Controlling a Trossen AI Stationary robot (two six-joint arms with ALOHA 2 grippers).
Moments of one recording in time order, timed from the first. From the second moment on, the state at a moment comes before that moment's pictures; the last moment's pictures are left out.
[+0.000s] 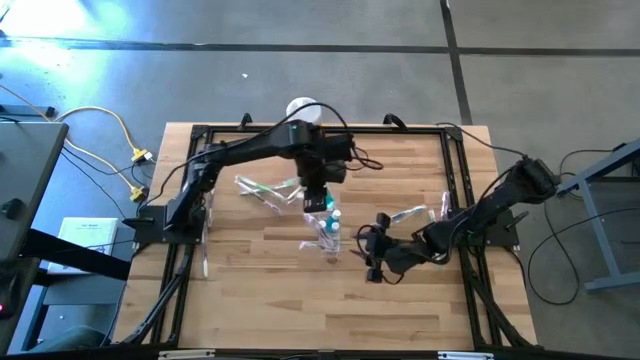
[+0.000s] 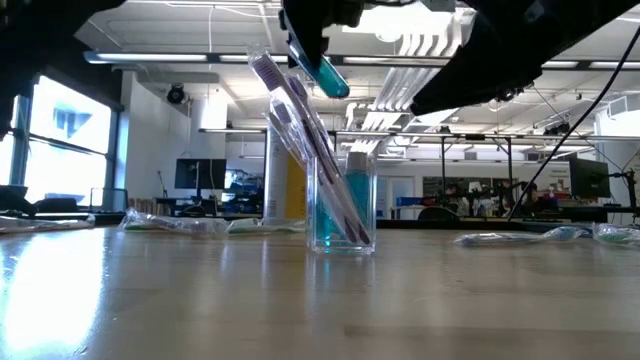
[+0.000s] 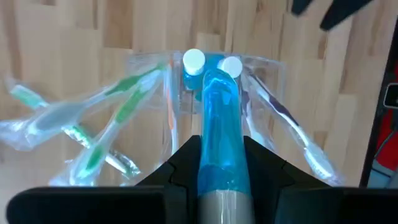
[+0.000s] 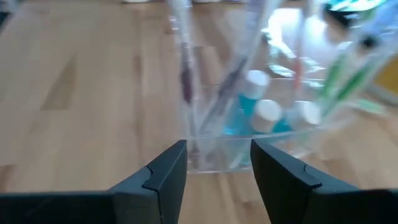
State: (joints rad) left arm 0.15 2.10 2.35 -1.57 0.23 0.04; right arm 0.50 1.46 0.74 0.06 0.64 0.35
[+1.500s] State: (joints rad) left arm 0.13 2.35 2.34 -1.57 0.25 0.05; right arm 0.60 1.42 0.74 -0.15 1.02 0.50
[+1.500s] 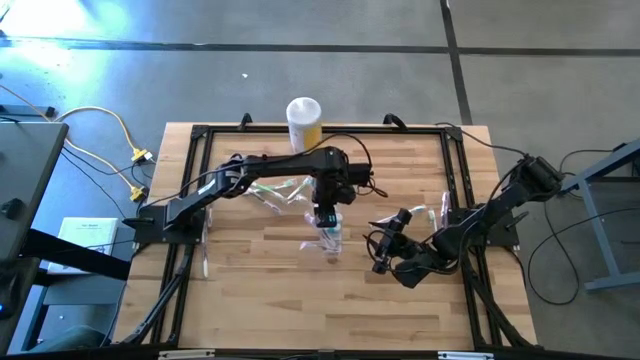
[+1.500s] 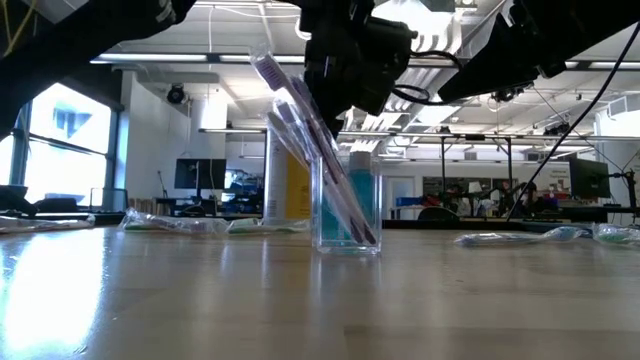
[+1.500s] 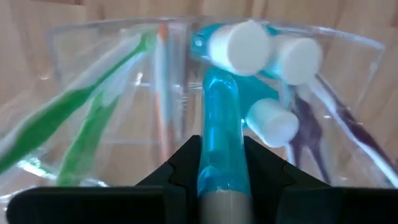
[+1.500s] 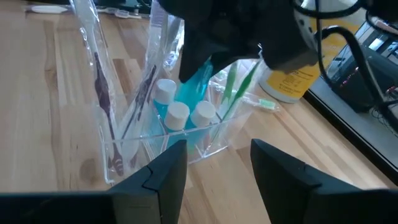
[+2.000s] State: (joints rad) left arm 0.10 2.35 2.34 -1.52 0.27 0.13; right arm 0.60 1.42 0.74 -0.16 1.02 0.50
